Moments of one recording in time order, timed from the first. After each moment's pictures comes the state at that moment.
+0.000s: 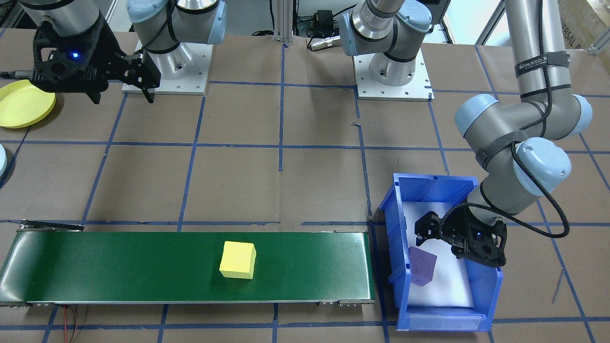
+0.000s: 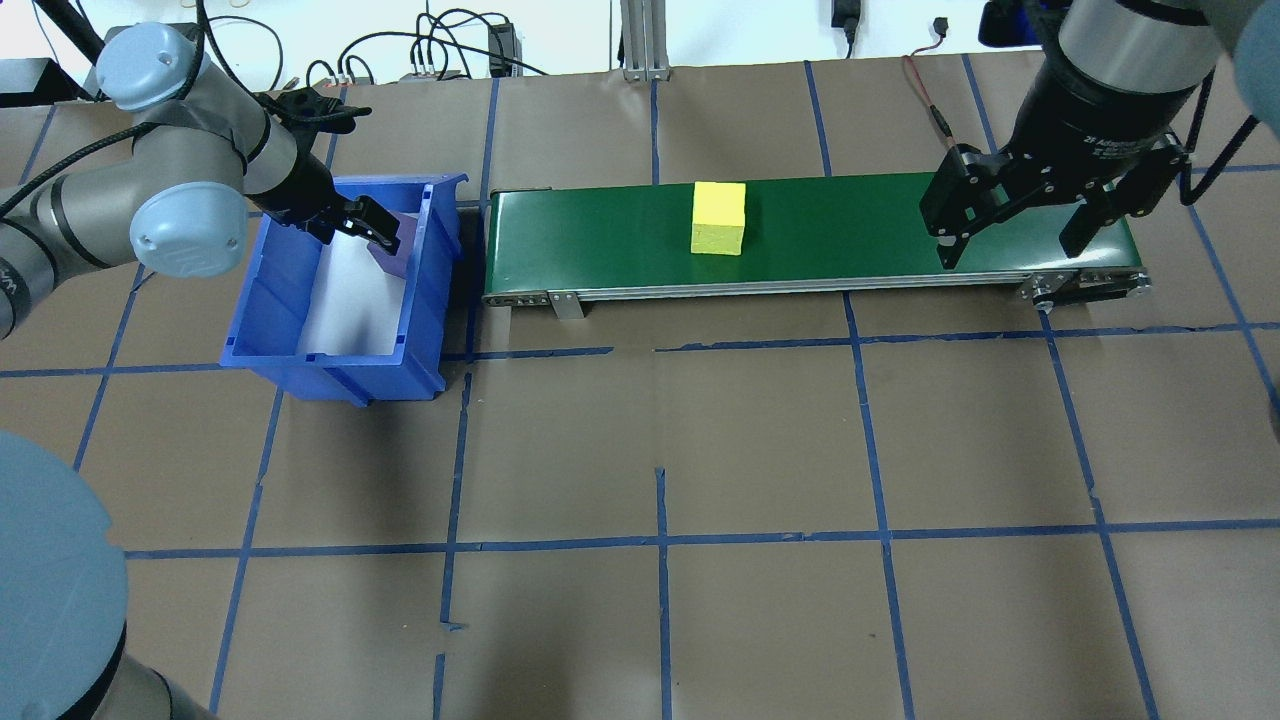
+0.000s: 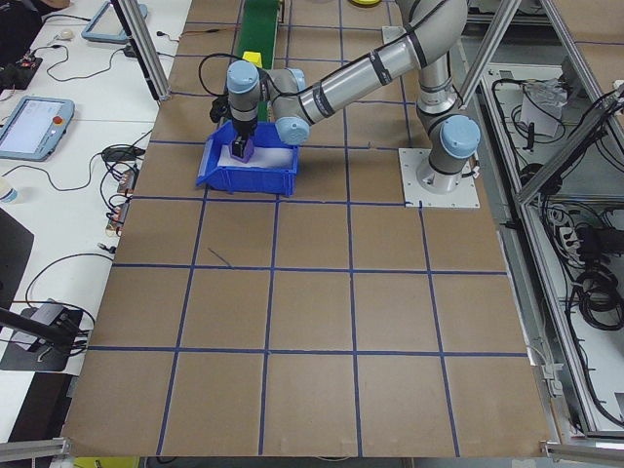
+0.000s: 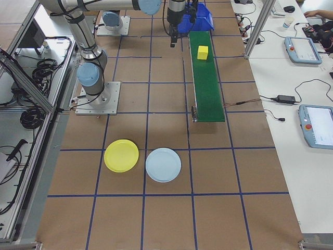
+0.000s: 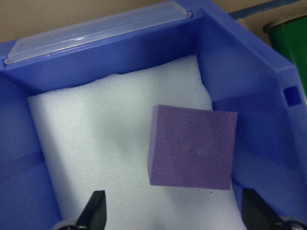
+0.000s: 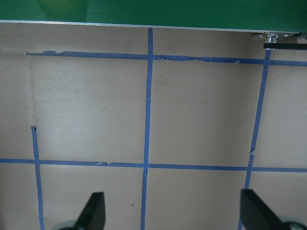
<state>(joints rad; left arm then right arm) -1.34 -1.98 -1.68 -0.96 1.41 0.50 1.51 -1.62 1.56 -1.43 -1.58 -0.11</state>
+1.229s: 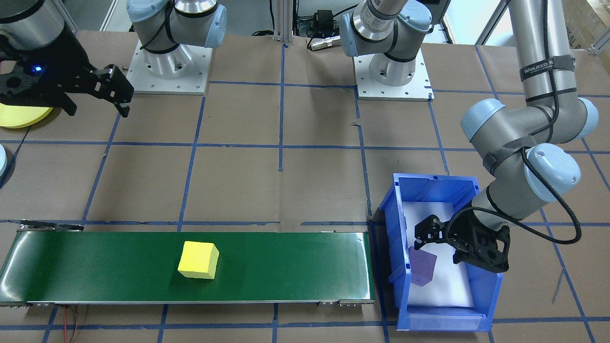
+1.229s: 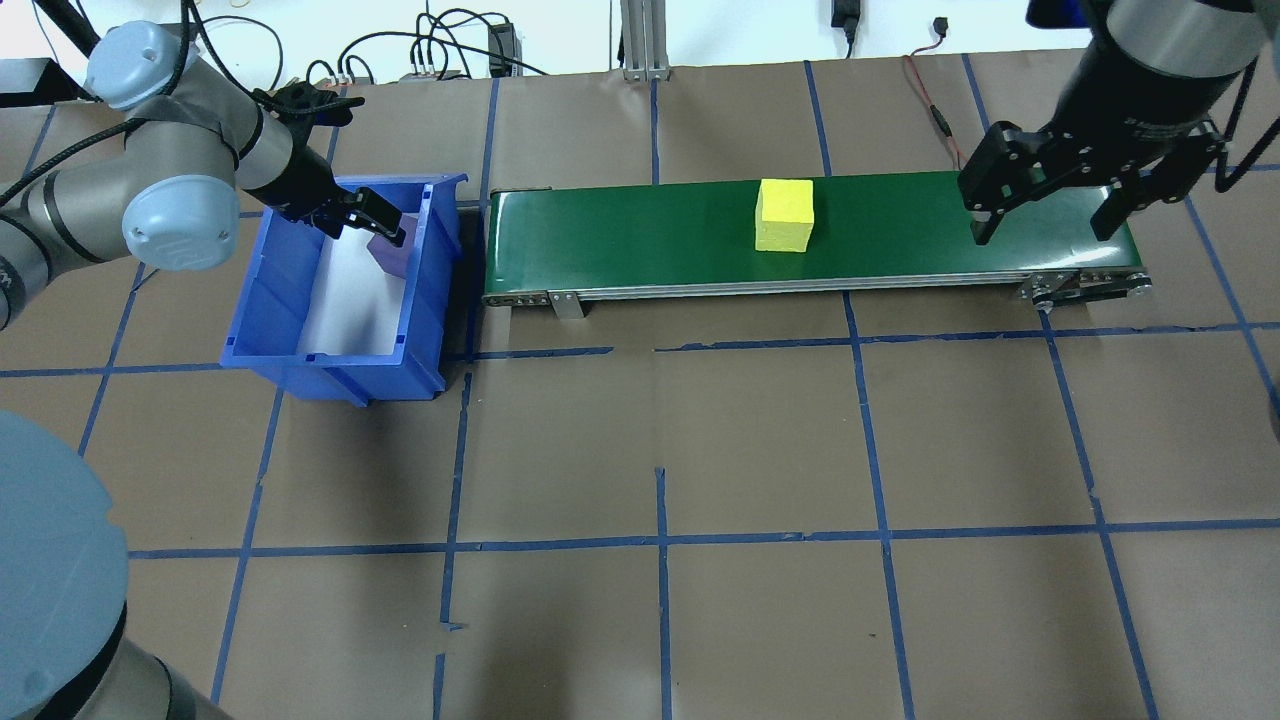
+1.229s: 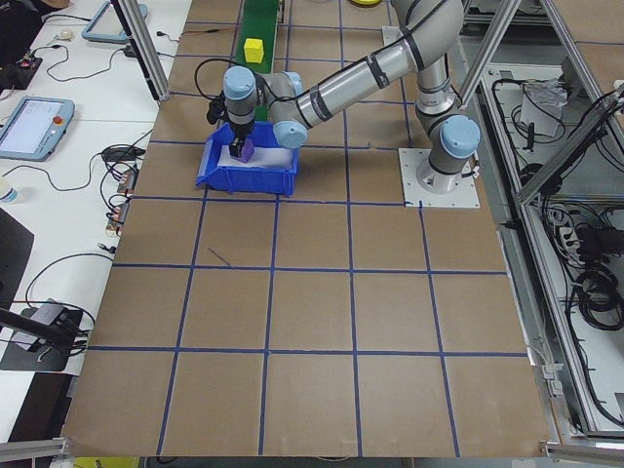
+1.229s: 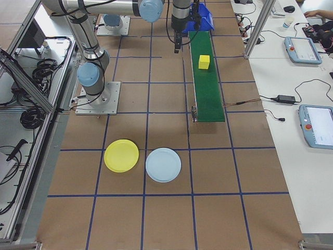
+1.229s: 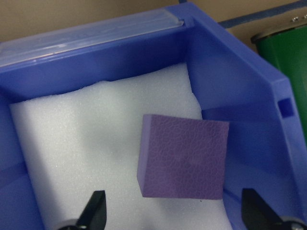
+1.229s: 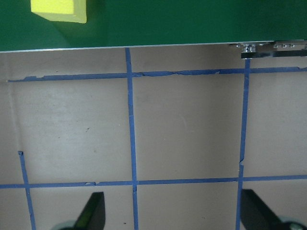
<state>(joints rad) -1.33 -2.00 -1.66 -0.98 1.33 0.51 1.40 -1.60 1.57 -1.49 -1.57 -0.13</state>
